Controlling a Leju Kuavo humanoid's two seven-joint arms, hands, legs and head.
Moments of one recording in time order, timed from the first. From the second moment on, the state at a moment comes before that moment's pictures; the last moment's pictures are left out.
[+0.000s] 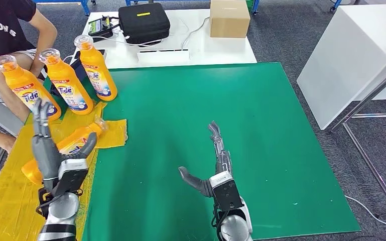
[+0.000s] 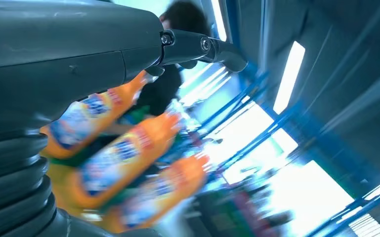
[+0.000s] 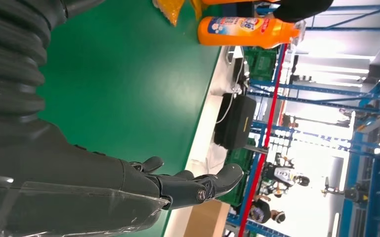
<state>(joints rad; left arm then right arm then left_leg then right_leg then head) -0.11 -0.16 0.03 -1.53 -0.53 0.64 -0.55 0.07 0.27 0.34 -1.54 0.33 -0.26 -0.45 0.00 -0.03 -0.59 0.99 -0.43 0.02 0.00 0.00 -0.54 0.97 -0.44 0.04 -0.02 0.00</state>
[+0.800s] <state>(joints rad) 0.17 -0.17 -0.26 -1.67 -0.22 0.01 -0.38 0.18 0.26 0.34 -1.69 0.36 -0.28 -0.48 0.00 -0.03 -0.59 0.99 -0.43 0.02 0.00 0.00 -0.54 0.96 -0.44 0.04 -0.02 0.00</state>
